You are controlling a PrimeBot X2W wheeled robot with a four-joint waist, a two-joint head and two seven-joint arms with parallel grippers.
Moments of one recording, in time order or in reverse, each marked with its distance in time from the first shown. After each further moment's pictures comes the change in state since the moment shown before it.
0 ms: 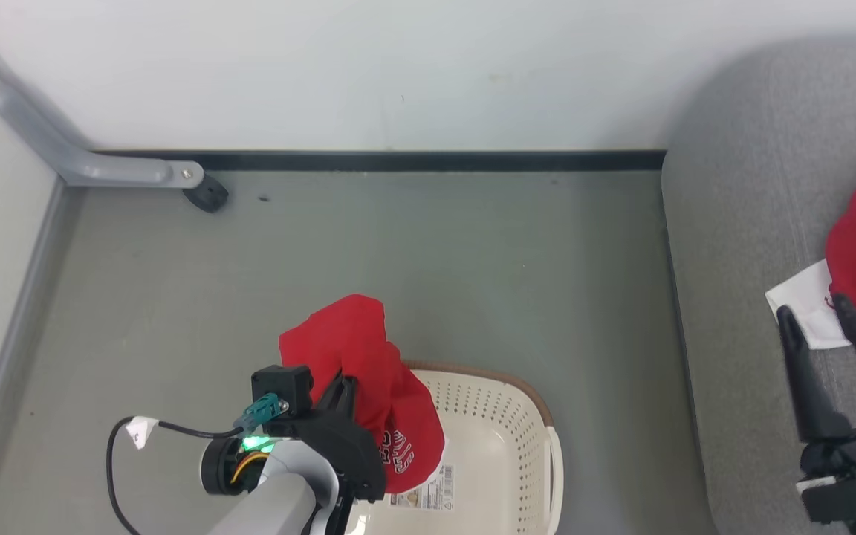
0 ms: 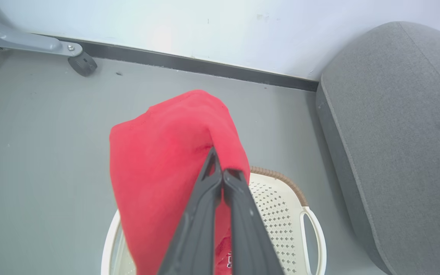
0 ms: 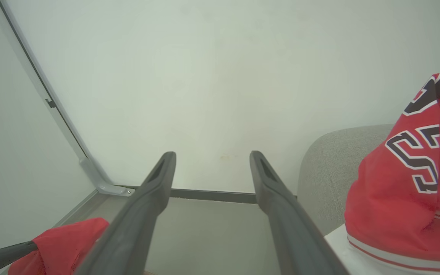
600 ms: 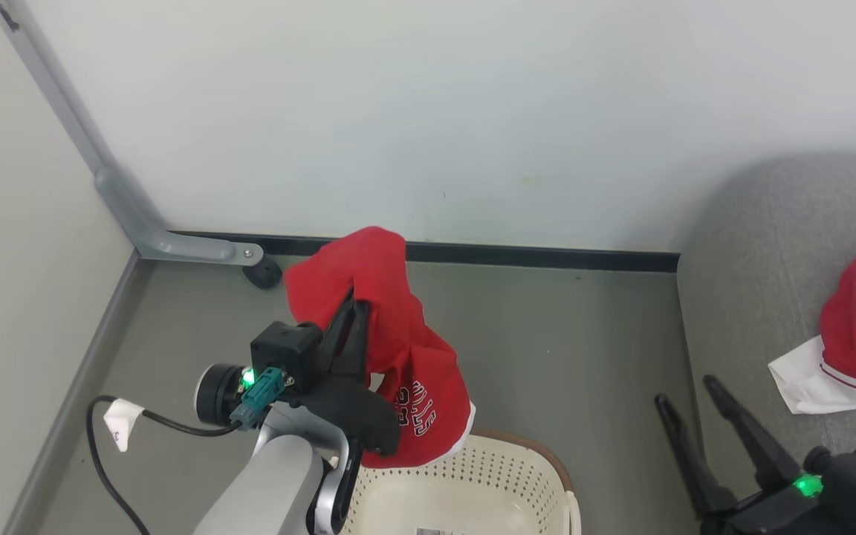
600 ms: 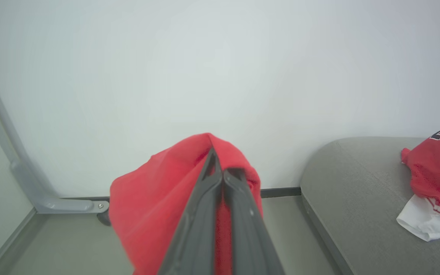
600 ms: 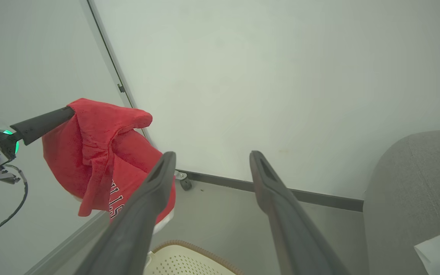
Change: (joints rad) left arm 0.067 -0.001 0.245 -0.294 0.374 0.000 0.000; right arm 0.036 0.084 0.181 0.065 -0.068 0.000 0.009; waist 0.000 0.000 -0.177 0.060
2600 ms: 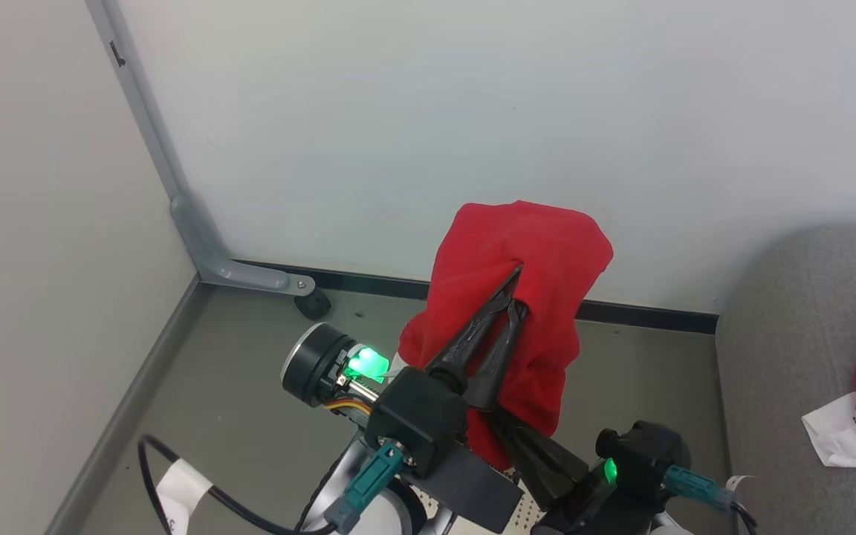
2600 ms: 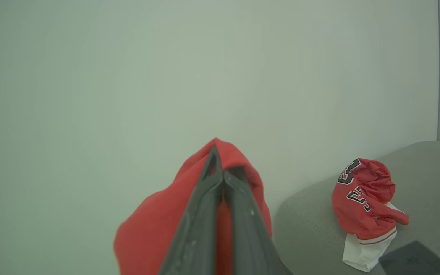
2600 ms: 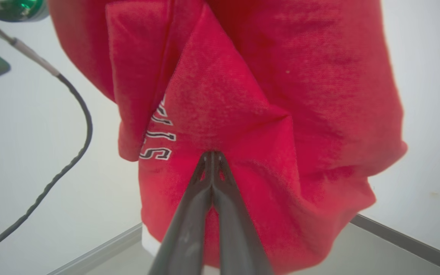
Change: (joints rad) left arm 0.081 0.009 -0.133 -0.630 0.323 0.000 0.181; right arm -0.277 0.164 0.411 0.191 0.004 0.000 0.026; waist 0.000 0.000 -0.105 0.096
